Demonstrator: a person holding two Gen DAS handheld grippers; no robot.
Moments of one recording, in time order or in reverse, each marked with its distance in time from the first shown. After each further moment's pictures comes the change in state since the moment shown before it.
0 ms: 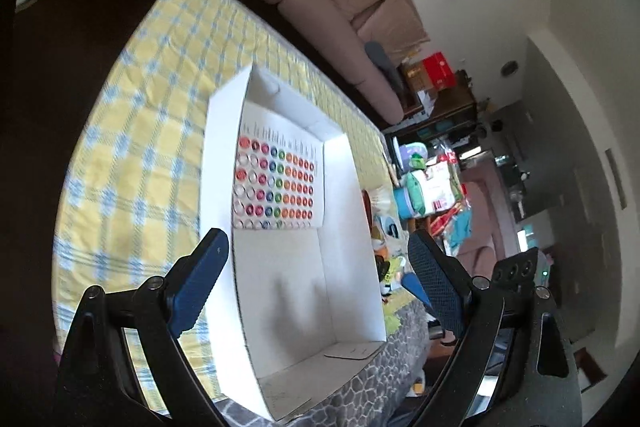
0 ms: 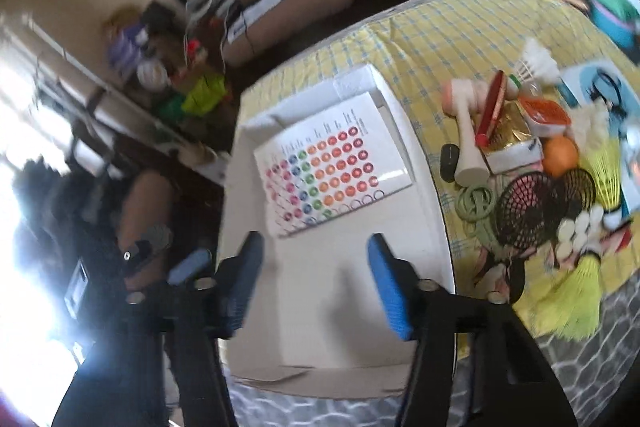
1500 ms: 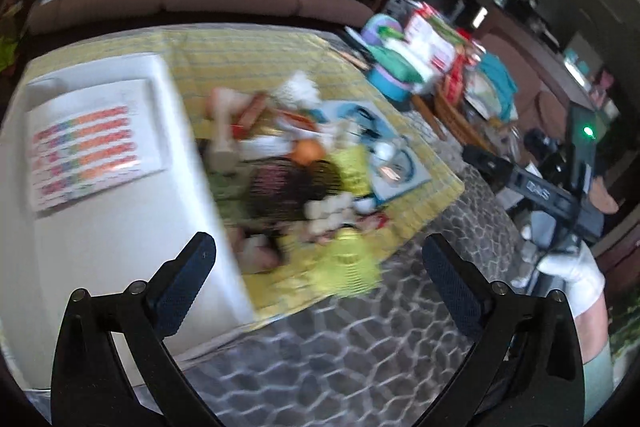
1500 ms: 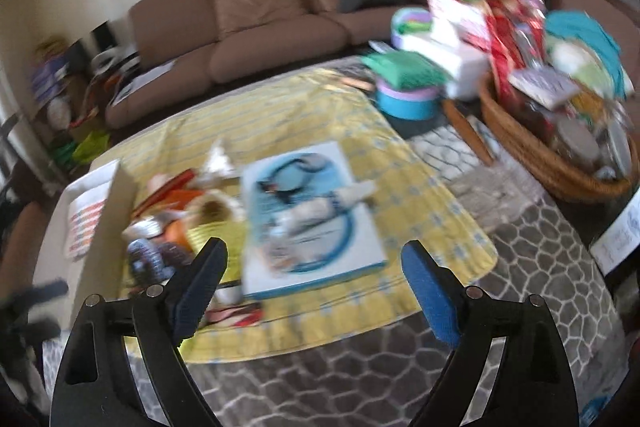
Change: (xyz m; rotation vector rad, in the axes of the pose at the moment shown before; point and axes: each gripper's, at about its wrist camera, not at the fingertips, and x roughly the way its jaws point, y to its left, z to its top) left arm 0.142 -0.218 -0.177 0.582 0.149 0.254; right arm -0.164 -0.284 0.004 0.014 -0.303 -0.370
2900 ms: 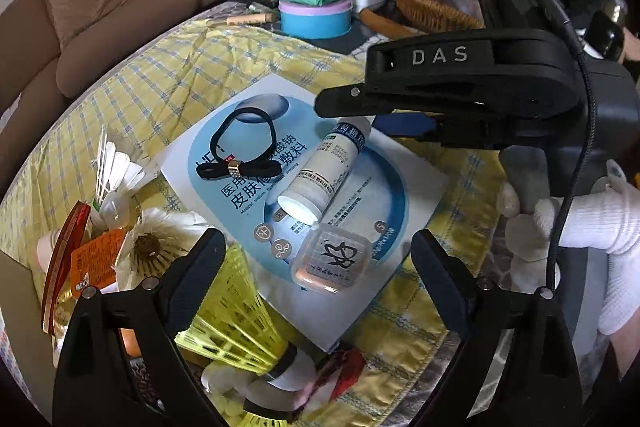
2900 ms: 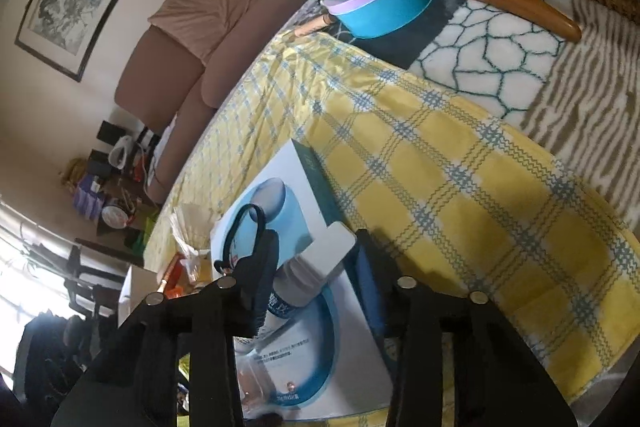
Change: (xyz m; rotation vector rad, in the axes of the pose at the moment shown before) left arm 0.212 -0.125 0.053 0.488 0.159 0.160; right arm 0.126 -0.084 0.015 0.466 0.117 0.333
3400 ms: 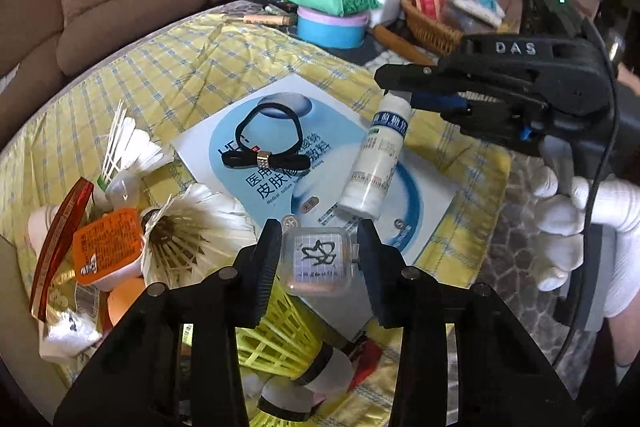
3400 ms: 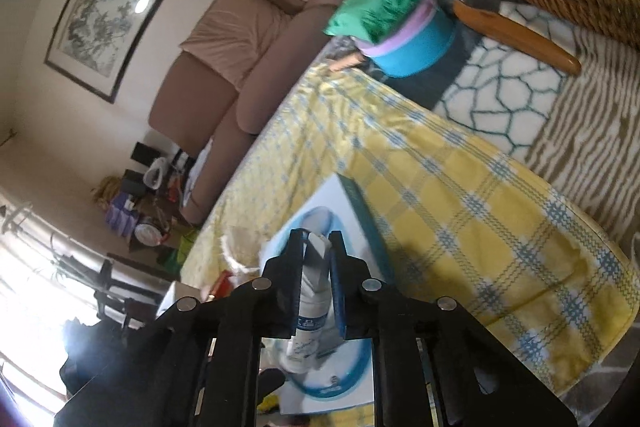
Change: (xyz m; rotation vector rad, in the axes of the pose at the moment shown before) left arm -0.010 0.031 -0.008 -0.113 -0.052 -0.095; right arm -0.036 0.019 0.007 -0.021 -0.084 0.128
